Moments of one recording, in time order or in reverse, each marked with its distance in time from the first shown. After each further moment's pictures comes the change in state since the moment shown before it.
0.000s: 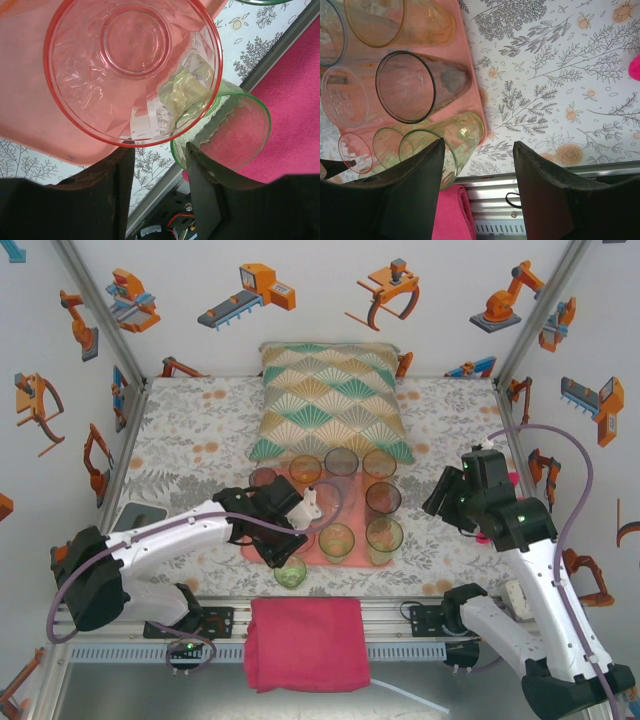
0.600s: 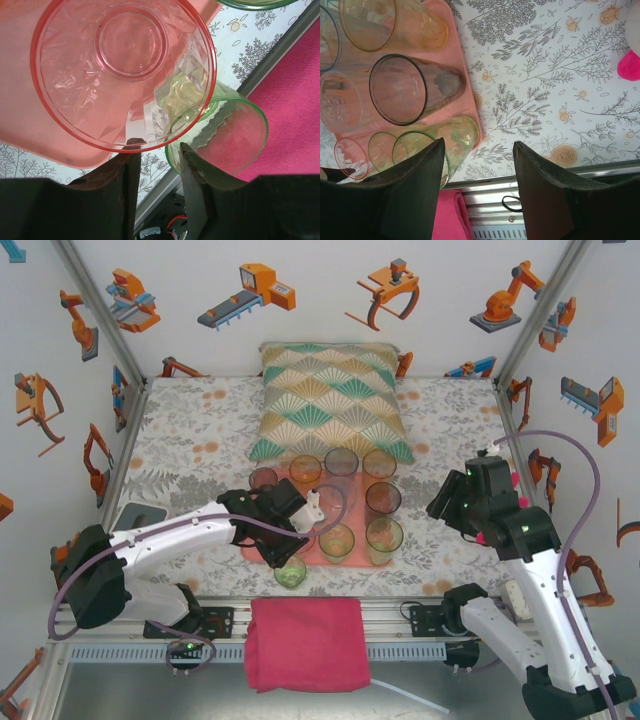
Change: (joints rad) left arm -0.027 0.015 0.000 0.010 -0.018 -0.013; right arm 0.000 -0.052 -0.027 0.000 0.035 0.008
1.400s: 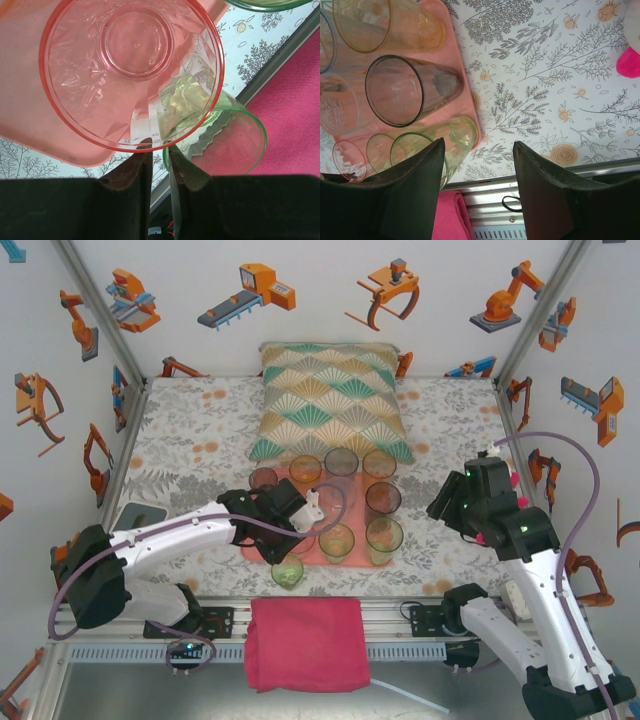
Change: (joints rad) left arm 0.000 0.000 0.000 0.001 -0.019 -0.007; right arm 0.000 -0.003 -0.011 0.000 0.008 0.015
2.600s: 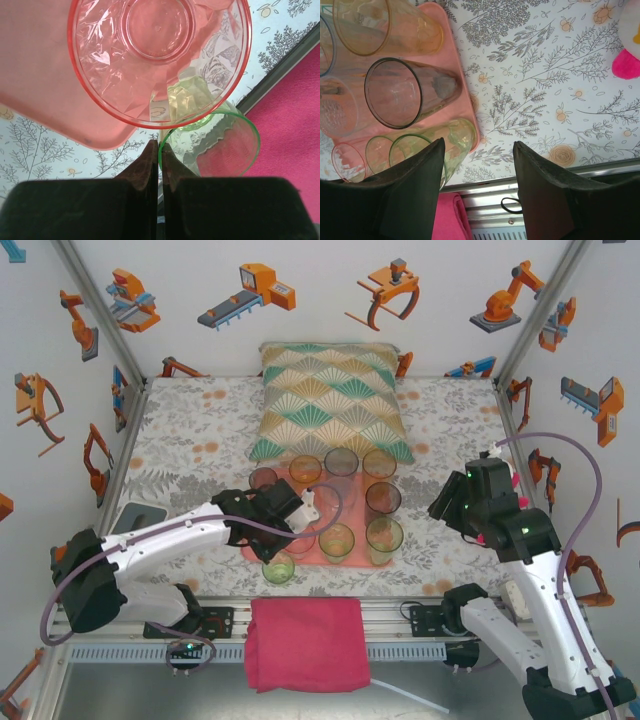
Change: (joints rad) left arm 0.000 -0.036 0.006 -0.056 -0.076 0.012; right arm 0.000 -0.008 0.000 0.000 0.014 0.000
